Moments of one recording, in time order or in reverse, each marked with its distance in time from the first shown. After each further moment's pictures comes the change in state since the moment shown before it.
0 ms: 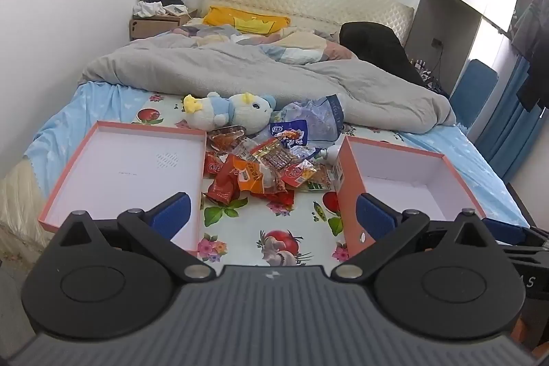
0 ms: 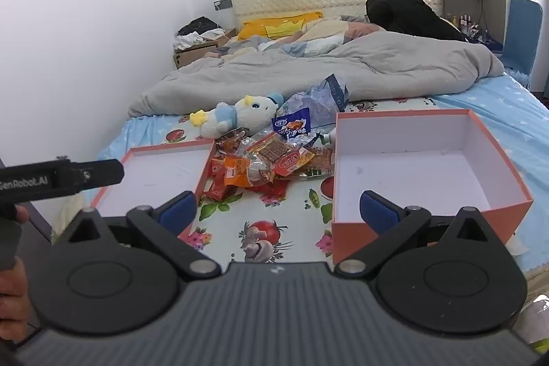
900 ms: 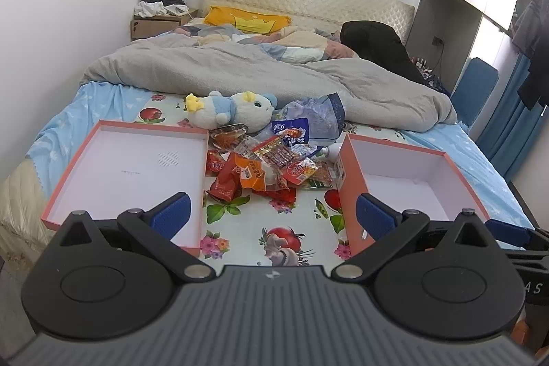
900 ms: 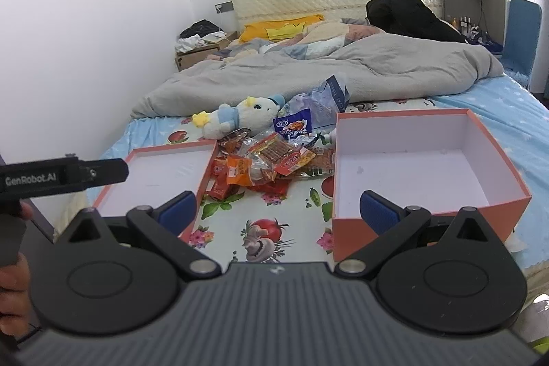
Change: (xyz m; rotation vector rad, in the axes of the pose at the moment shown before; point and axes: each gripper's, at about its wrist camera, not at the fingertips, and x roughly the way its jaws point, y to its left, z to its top) left arm 0.002 0.001 0.000 0.004 0.009 0.003; right arm -0.006 -0.001 -0.002 -0.016 -0.008 -0.012
